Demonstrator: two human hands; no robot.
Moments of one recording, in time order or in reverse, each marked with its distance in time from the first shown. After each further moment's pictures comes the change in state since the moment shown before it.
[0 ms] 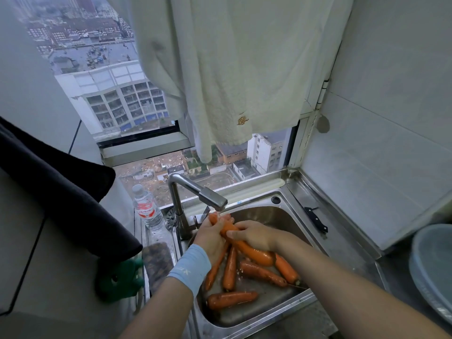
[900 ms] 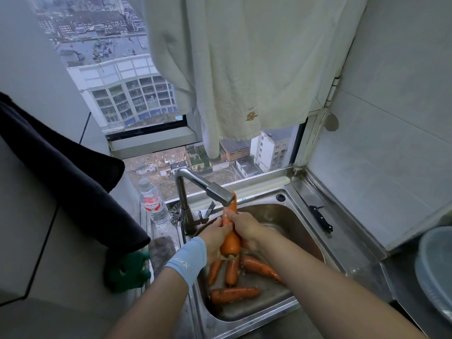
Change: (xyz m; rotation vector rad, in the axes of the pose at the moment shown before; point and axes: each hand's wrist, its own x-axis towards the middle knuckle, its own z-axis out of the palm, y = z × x) left_hand 0.010 -0.001 -0.019 0.502 -0.046 -0.162; right_hand 0.034 -0.026 0.045 0.604 0.280 0.148
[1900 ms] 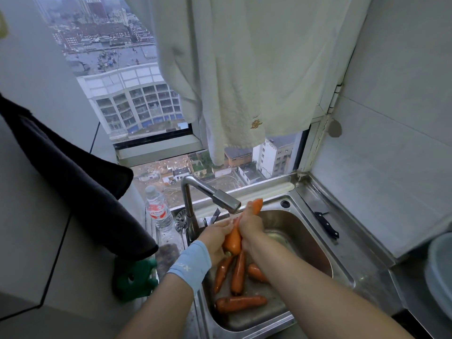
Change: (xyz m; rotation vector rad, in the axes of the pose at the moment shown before) left_hand -0.003 0.012 -0.009 -0.168 0.039 0.058; right_hand 0.006 -0.016 0.022 0.332 0.383 0.051
